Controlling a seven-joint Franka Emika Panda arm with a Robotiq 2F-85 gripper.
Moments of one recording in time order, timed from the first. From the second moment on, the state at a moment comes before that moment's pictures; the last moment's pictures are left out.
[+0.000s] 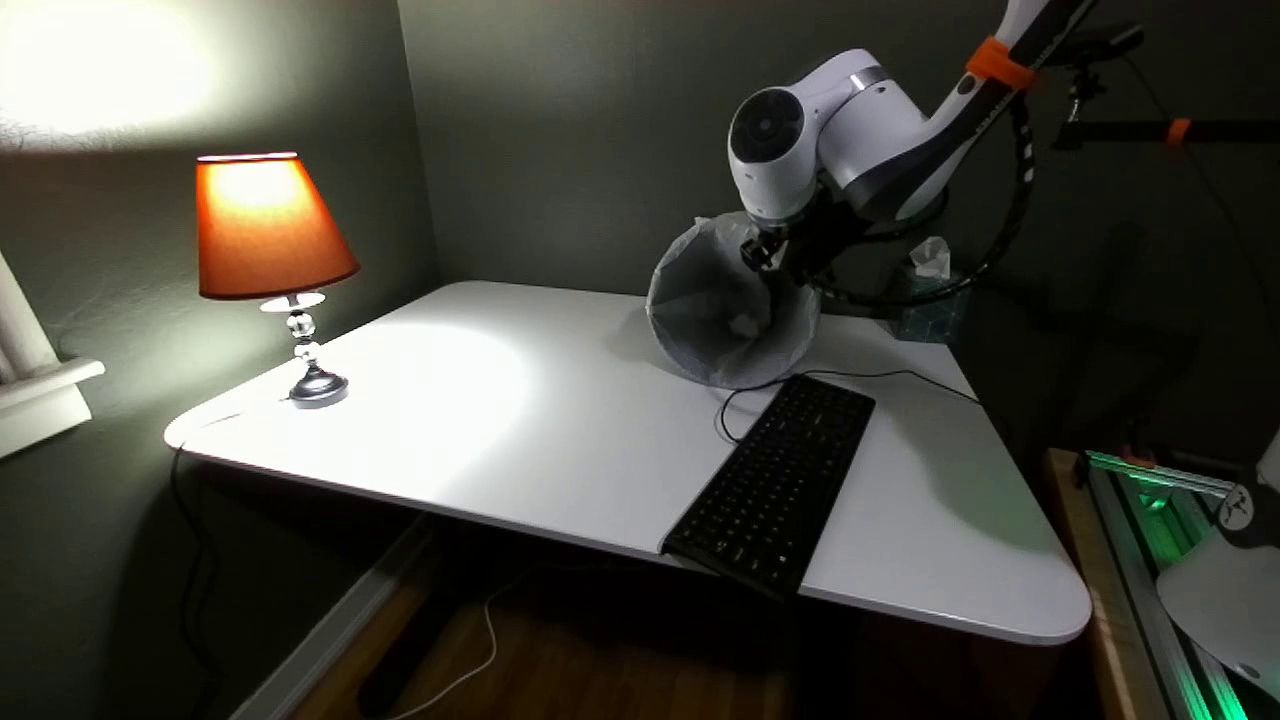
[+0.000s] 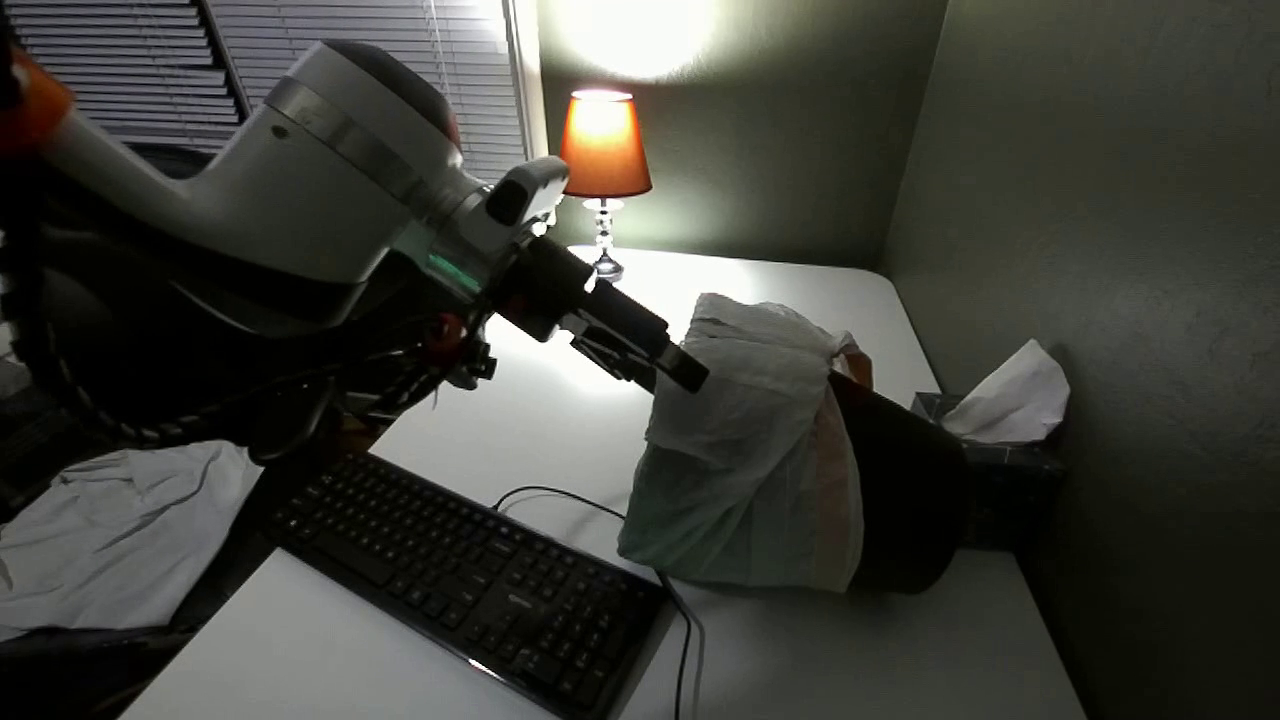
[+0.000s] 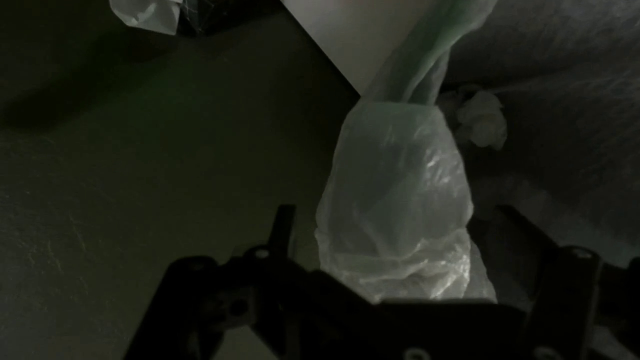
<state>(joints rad) -0.18 0.12 -0.11 -2.30 -1.49 2.23 1.41</state>
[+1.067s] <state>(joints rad) -0.18 0.20 -0.11 -2.24 -1.55 2.21 1.49</state>
